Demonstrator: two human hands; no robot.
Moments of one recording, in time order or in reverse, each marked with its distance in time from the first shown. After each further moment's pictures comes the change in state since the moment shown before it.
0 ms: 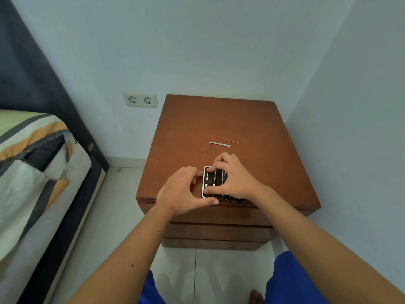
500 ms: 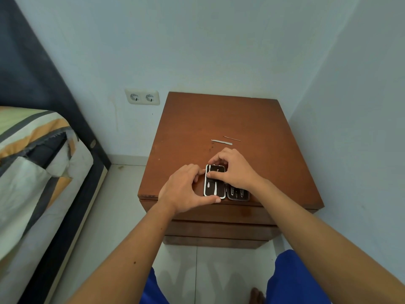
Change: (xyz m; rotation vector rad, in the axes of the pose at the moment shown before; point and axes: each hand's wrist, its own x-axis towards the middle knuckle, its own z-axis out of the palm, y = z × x) left_hand 0.001 0.000 -0.001 0.013 -0.011 -0.015; right_hand 0.022 0.008 0.003 0.086 0.059 0.056
